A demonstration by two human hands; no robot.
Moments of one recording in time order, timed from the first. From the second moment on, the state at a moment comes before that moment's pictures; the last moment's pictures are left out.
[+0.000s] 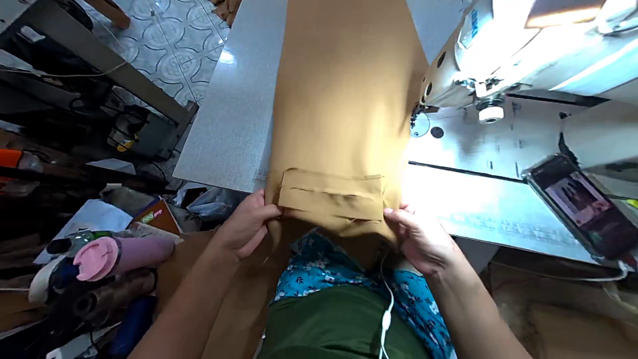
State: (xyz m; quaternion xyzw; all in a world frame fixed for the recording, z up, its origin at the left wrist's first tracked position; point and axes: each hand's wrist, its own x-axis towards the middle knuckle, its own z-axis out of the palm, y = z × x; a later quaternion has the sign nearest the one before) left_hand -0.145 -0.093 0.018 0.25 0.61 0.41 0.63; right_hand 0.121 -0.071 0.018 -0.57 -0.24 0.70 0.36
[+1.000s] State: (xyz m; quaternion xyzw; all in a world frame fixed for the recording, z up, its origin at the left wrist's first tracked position) left_hand -0.078 -0.107 -0.050 0.15 0.71 0.46 0.51; right_hand 0.097 -0.106 -0.043 -0.64 -0.17 0.67 0.34
